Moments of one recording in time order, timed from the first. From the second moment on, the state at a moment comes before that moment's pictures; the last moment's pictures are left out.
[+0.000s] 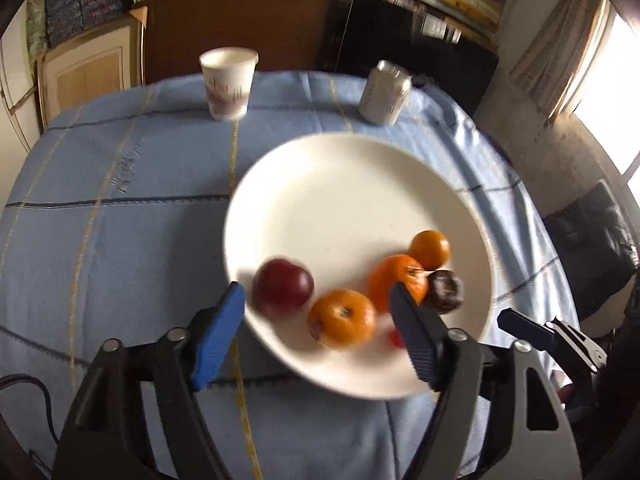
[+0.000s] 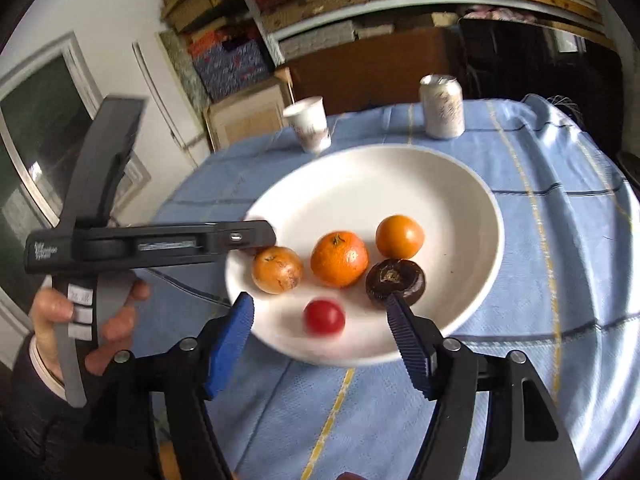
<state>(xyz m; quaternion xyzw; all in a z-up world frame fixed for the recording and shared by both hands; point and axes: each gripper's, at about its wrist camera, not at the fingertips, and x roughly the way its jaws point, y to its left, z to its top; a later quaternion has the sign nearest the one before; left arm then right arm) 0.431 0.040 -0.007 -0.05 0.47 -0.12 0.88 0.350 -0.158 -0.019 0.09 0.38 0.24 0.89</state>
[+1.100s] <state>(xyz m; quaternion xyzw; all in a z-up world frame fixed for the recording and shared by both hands) 0.092 0.041 -0.038 0.00 0.31 -0.16 0.94 0.085 -0.190 -0.063 0.00 0.36 0.21 0.91</state>
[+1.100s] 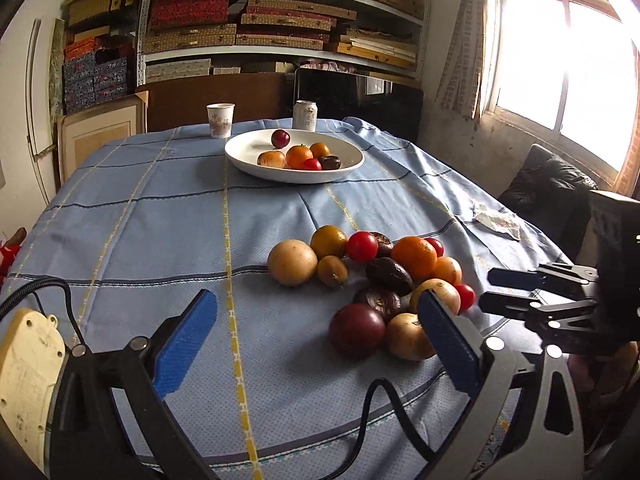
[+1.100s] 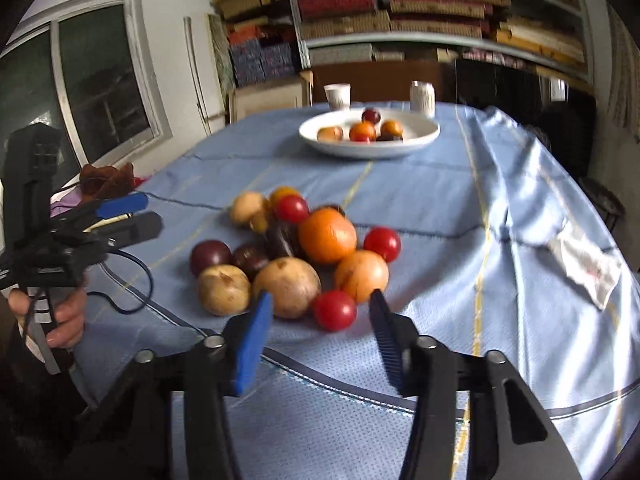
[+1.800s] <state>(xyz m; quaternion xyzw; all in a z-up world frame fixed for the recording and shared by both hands) 0.097 0.045 -0.045 -0.02 0.32 -0.17 0.93 0.108 -0.183 -0.074 0.01 0.43 0.19 0.88</state>
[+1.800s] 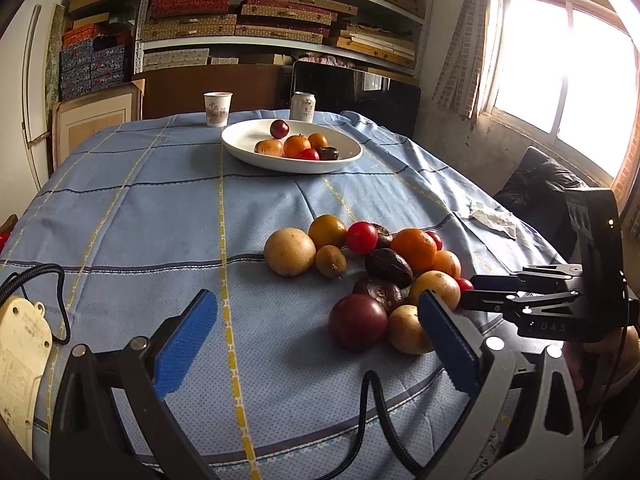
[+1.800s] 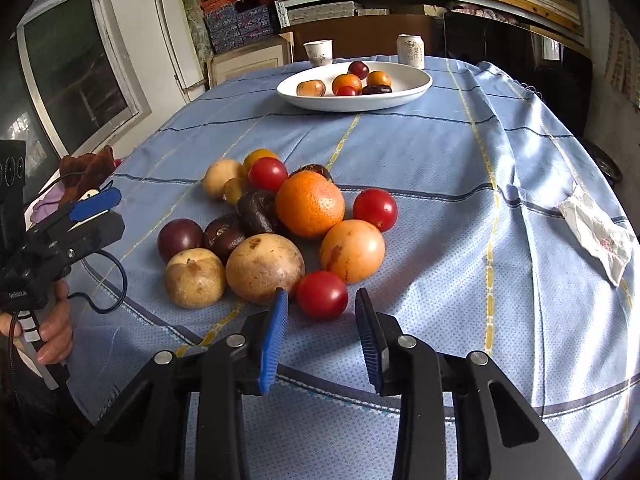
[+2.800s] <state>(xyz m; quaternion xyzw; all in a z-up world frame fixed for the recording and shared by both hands) 0.149 0.024 -0.068 -0.02 0.44 -0.24 0.87 0.081 -0.211 -0.050 0.08 0.38 0.23 0.89</state>
